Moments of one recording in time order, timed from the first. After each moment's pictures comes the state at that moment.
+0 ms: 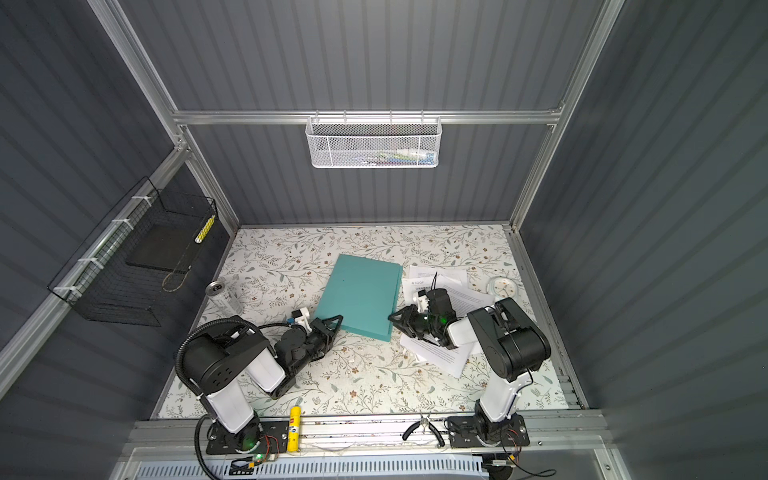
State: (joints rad) left arm -0.67 1.77 0.17 1.40 -0.02 -1.48; right arm 0.38 1.77 0.53 0.59 -0.70 1.08
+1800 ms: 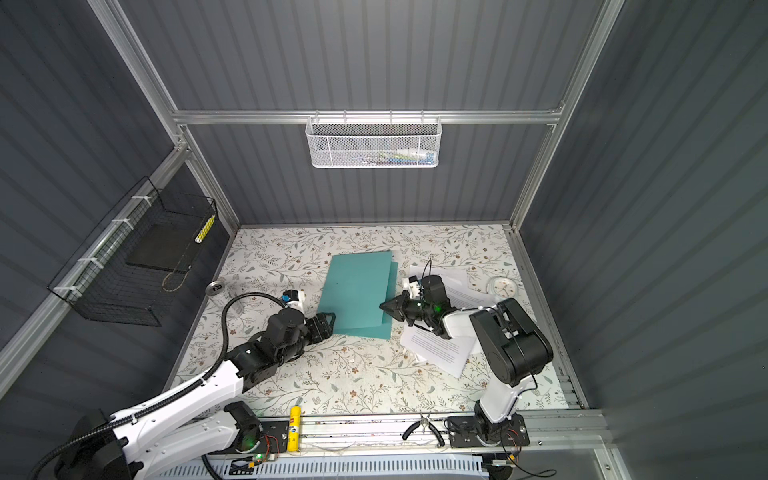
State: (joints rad) left arm -0.80 0.99 0.52 -0.18 -0.25 -0.76; right arm 0.42 1.72 0.67 0.53 -0.75 1.16
